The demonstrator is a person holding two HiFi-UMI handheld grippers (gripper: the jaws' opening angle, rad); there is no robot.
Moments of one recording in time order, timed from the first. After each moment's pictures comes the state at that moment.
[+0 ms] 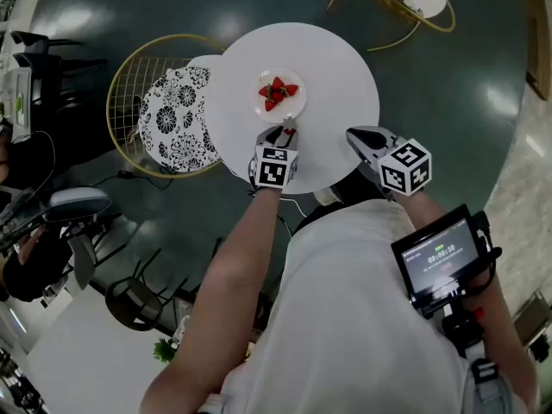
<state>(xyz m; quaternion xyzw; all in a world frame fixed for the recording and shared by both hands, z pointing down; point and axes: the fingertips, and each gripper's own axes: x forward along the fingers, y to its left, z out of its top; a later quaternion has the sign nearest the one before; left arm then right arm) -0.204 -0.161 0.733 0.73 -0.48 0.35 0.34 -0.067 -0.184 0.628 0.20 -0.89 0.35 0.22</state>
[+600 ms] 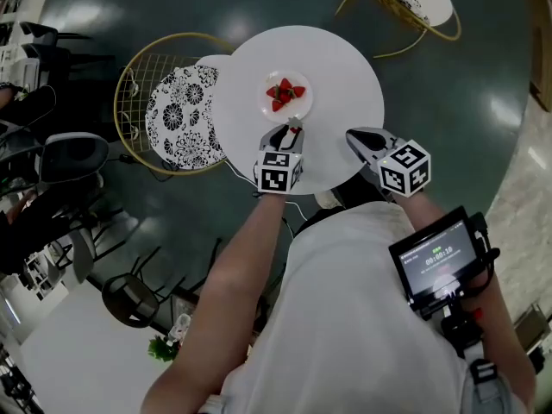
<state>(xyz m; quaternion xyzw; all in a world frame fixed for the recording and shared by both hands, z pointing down) -0.200 -0.173 0.696 0.73 -0.52 0.28 0.34 -0.078 -0.187 0.621 0.18 -0.90 0.34 0.21</state>
